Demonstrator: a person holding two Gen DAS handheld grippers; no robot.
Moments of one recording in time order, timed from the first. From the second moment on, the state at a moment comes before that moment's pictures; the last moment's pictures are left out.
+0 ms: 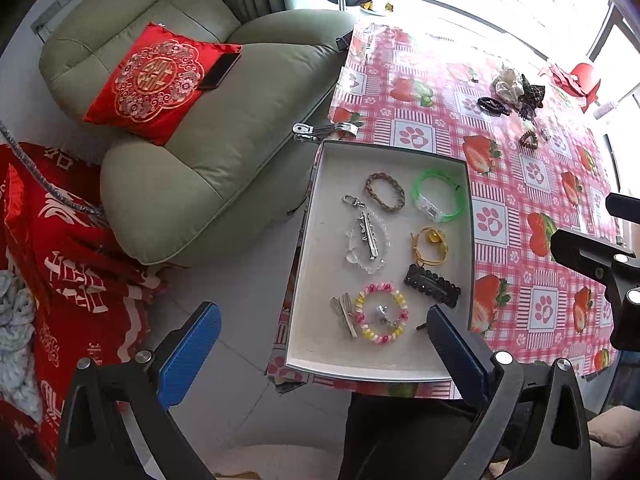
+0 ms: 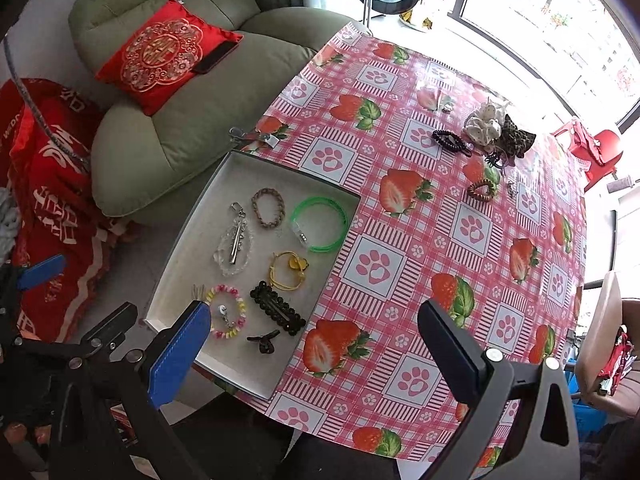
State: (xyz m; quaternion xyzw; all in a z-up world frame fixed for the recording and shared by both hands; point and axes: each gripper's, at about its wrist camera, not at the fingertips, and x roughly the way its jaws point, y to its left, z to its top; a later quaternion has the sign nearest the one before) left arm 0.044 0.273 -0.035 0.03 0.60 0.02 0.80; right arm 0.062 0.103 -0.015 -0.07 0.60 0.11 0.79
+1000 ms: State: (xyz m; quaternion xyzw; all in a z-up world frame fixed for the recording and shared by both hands) left arm 0.045 0.269 -0.033 0.04 0.60 0.01 0.80; right arm 0.060 0.102 -0.015 -0.07 0.60 0.11 0.79
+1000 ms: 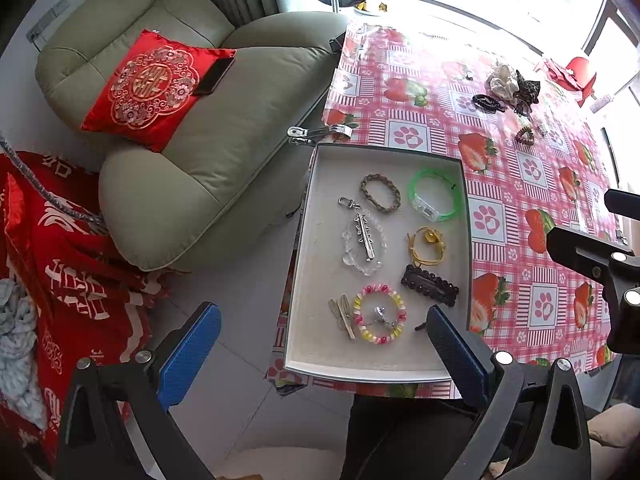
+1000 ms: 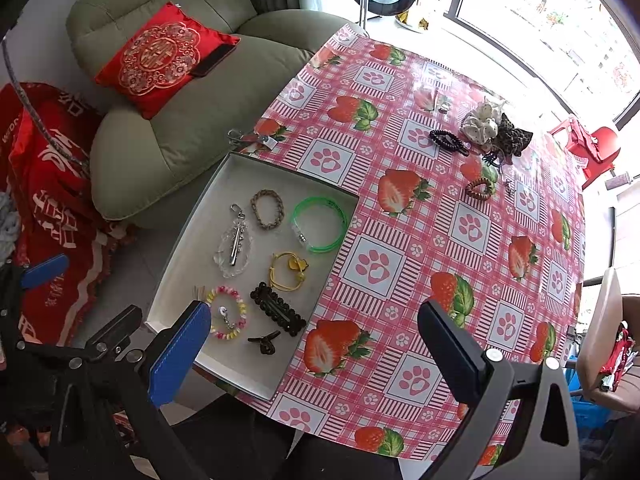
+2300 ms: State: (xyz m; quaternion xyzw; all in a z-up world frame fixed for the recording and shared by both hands) left arm 0.053 0.267 -0.038 0.05 0.60 0.01 0.80; right arm 0.064 0.101 -0.015 -0.07 0.60 0.11 0.79
